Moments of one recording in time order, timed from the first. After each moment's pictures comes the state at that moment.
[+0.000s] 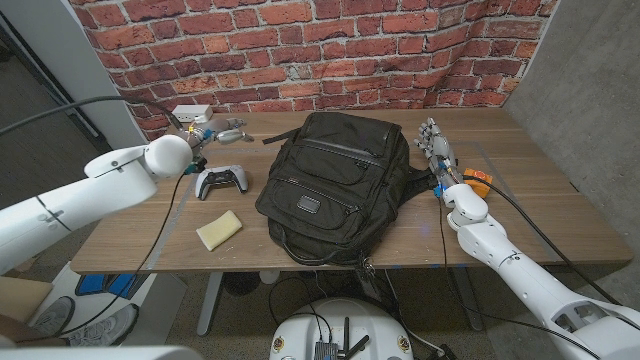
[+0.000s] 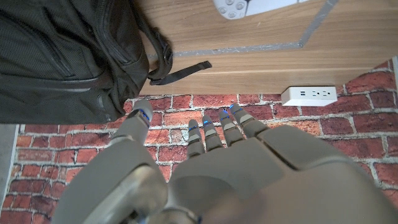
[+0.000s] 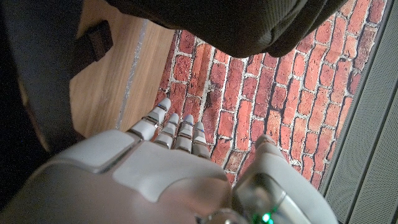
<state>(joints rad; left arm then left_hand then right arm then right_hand) 0.86 1.22 0.40 -2.09 -0.03 0.59 0.02 0.32 0.02 0.68 -0.20 0.18 0.14 -0.10 0.20 0.17 0.12 -0.10 0.20 0.17 0.10 -0.04 0.18 0.16 0.10 -0.04 0.17 0.16 -0.85 -0.46 -0.37 -1.26 0.55 0.40 -0.10 0.07 0.09 0.35 0.04 0.20 0.07 -0.02 0.19 0.17 0.12 -0.02 0.19 0.18 0.00 -0.03 0.20 0.35 0.21 -0.04 0.21 0.17</state>
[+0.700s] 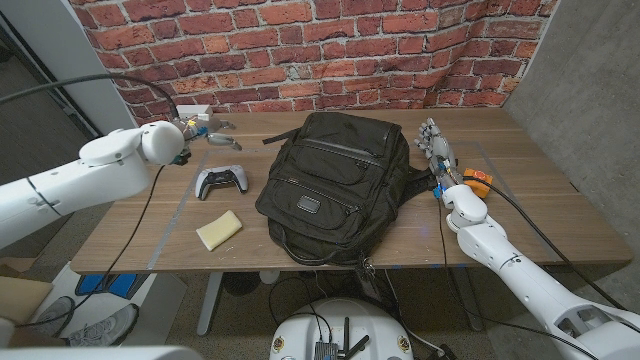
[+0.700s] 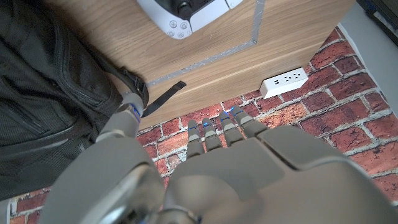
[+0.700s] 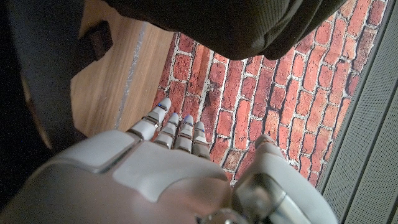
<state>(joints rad) 0.72 1.29 0.53 -2.10 0.26 0.65 -0.26 0.39 -0.06 0.66 -0.19 0.18 0.13 -0.10 0.20 0.17 0.09 -0.12 0.18 0.17 0.08 -0.04 0.17 0.17 0.06 -0.04 0.17 0.16 -0.87 -0.47 -0.37 -1.30 0.53 0.38 -0.14 0.07 0.09 0.35 0.04 0.20 0.08 -0.02 0.19 0.17 0.13 -0.01 0.19 0.18 0.00 -0.03 0.20 0.35 0.21 -0.04 0.20 0.17</state>
